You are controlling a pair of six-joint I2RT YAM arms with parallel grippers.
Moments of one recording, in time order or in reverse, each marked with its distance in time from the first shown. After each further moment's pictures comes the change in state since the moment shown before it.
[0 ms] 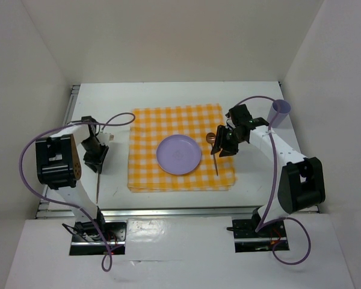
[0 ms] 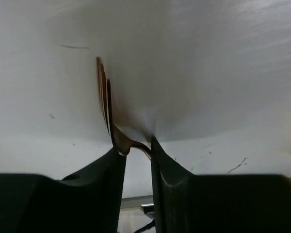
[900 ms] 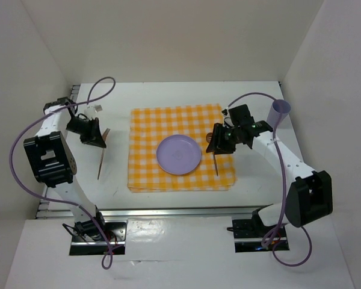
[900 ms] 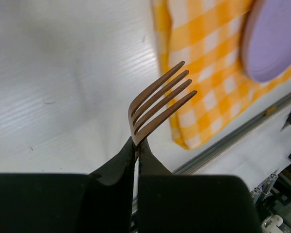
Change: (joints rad) left arm 0.138 0.072 0.325 -0.222 0.533 0.002; right arm 0.035 -0.113 -0.011 0.021 -0.040 0.000
